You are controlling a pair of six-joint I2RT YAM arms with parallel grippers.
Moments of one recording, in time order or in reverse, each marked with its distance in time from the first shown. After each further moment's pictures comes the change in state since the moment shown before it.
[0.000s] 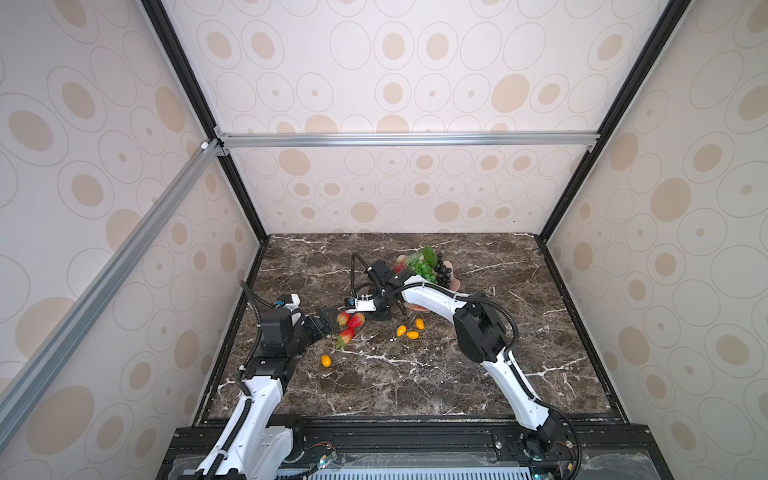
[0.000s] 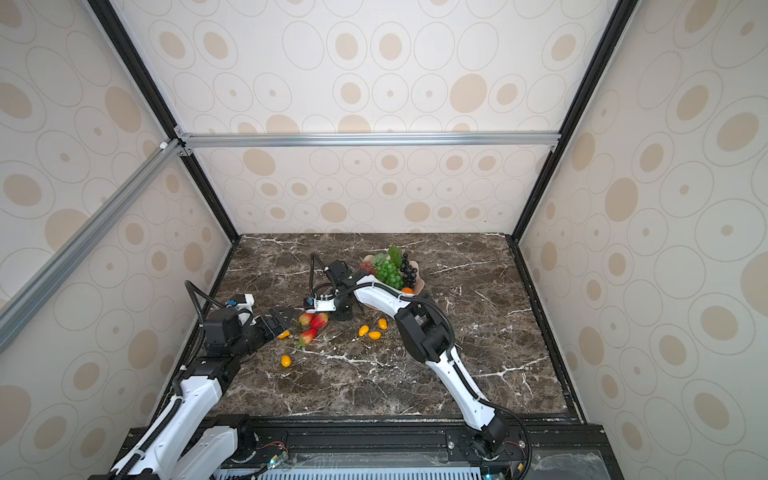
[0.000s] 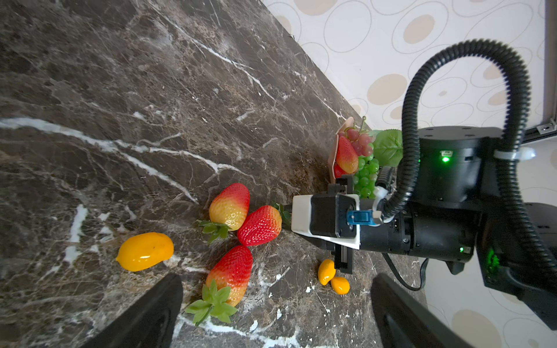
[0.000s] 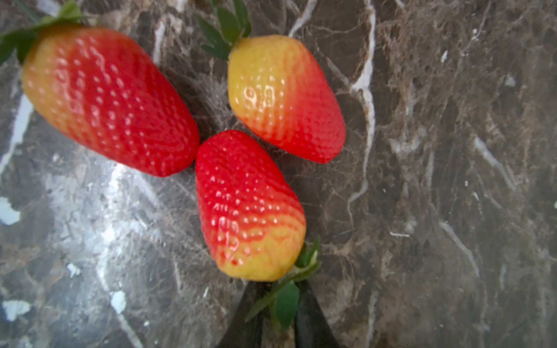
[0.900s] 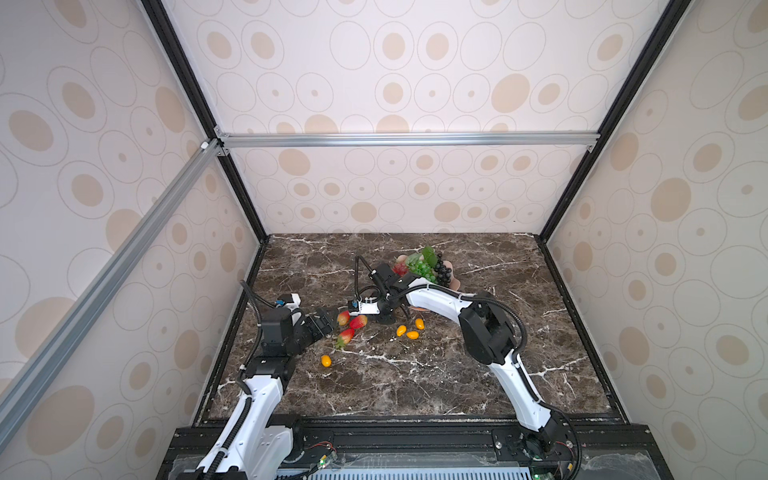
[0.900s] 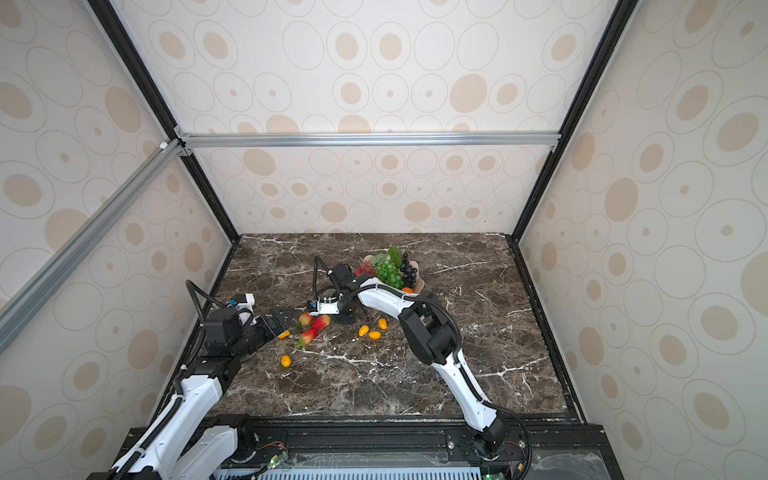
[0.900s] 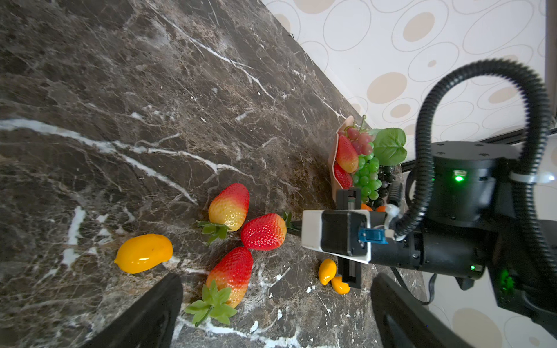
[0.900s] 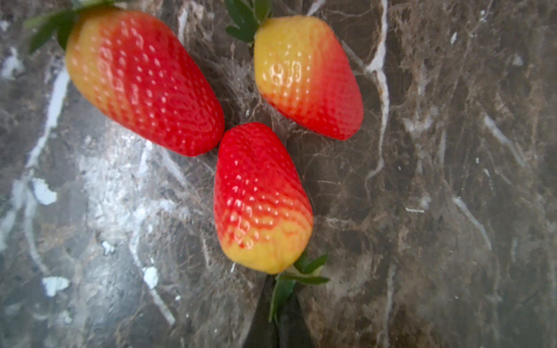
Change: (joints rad) left arm 0.000 0.017 0.000 0.008 0.005 0.011; right arm 0.002 -0.112 -0.177 0.090 0.017 0.043
